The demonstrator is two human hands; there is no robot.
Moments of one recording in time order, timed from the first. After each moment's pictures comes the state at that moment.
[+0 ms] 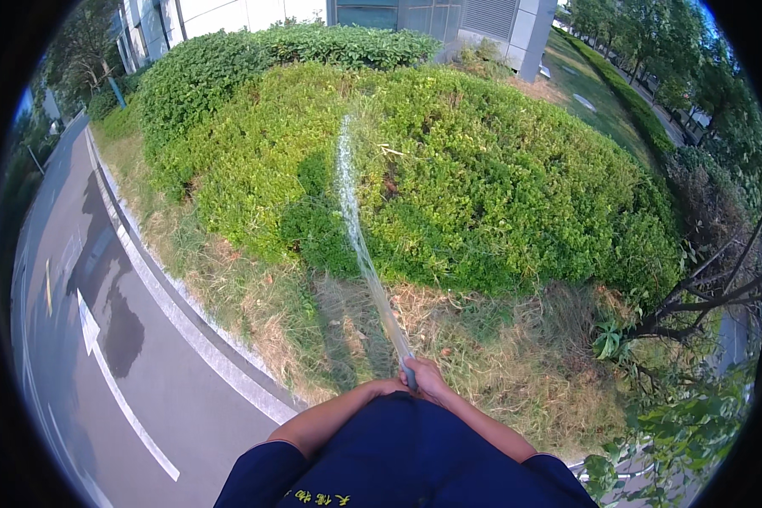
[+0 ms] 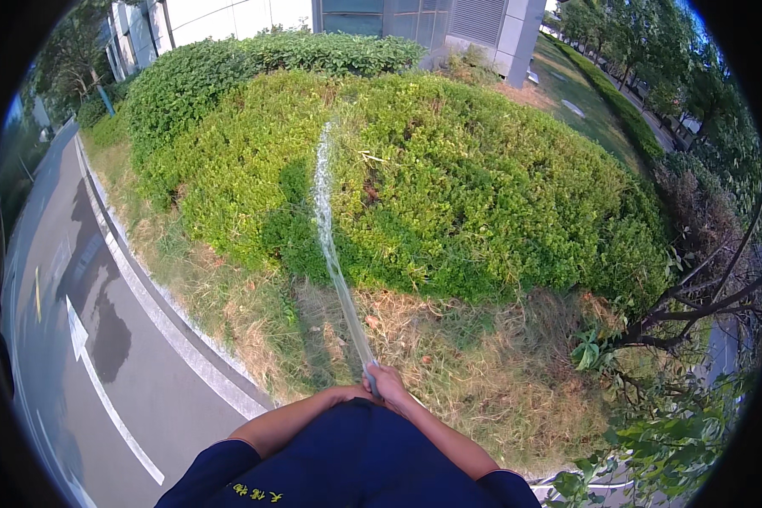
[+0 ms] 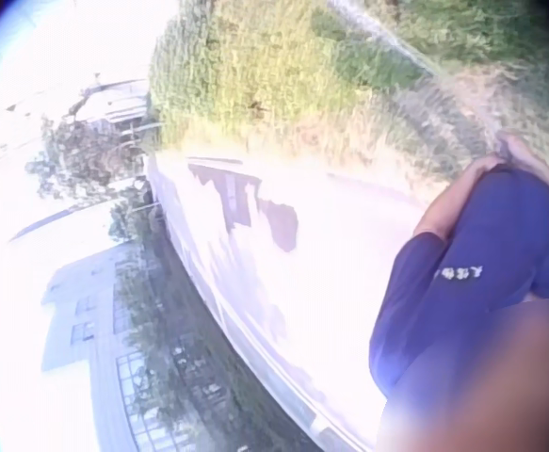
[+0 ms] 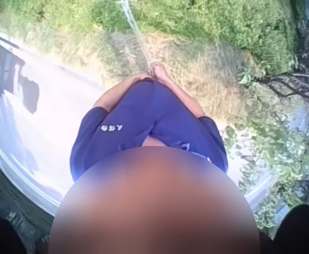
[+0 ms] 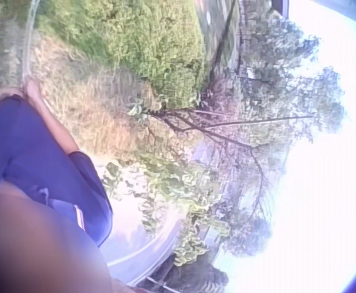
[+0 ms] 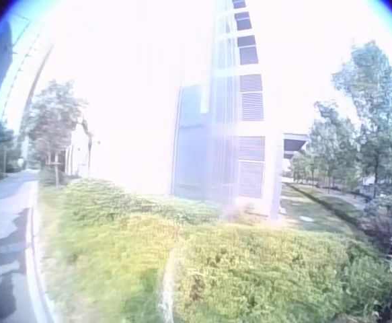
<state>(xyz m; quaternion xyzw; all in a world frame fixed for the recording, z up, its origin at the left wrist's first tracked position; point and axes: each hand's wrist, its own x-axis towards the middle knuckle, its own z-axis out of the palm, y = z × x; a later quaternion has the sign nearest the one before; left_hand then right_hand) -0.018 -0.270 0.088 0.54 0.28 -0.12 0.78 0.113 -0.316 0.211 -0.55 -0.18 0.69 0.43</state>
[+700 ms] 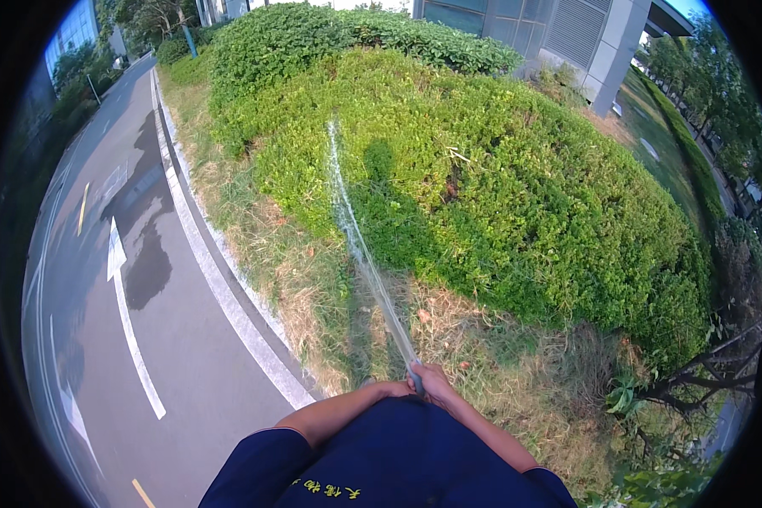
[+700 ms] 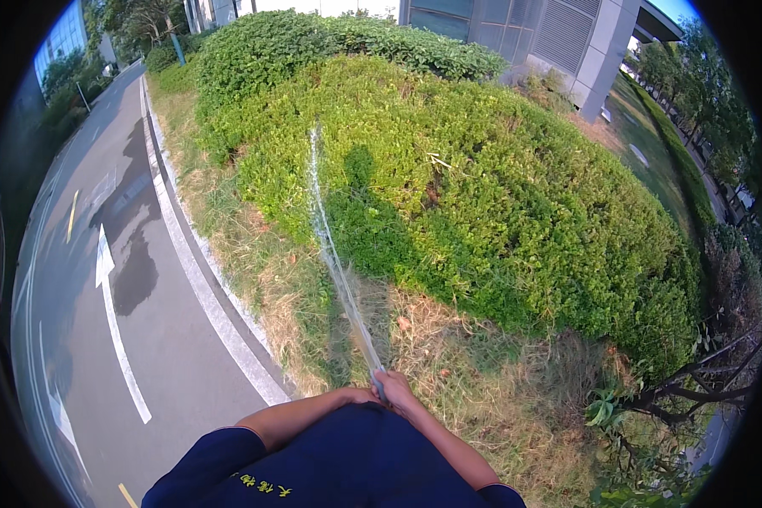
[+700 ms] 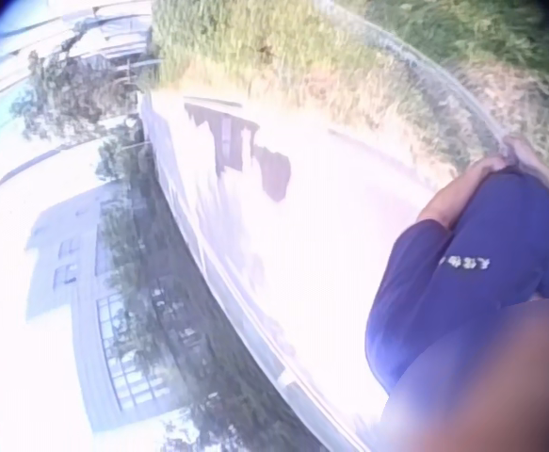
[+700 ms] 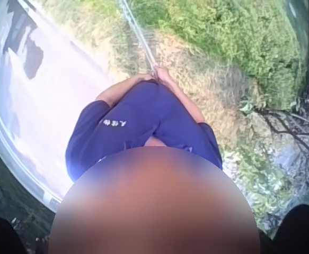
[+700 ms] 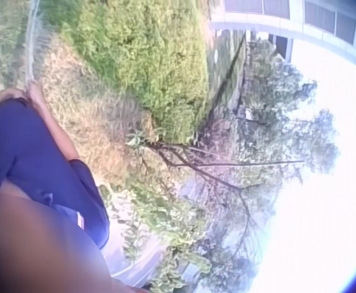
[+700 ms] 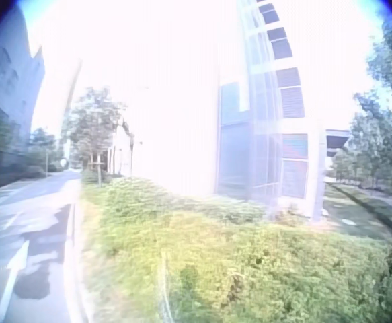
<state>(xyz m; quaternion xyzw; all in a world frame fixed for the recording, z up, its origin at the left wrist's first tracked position) -0.056 -0.289 0.073 0.41 0.30 -0.03 0.86 0.090 -0.299 0.207 -0.56 -0.25 0.74 0.27</state>
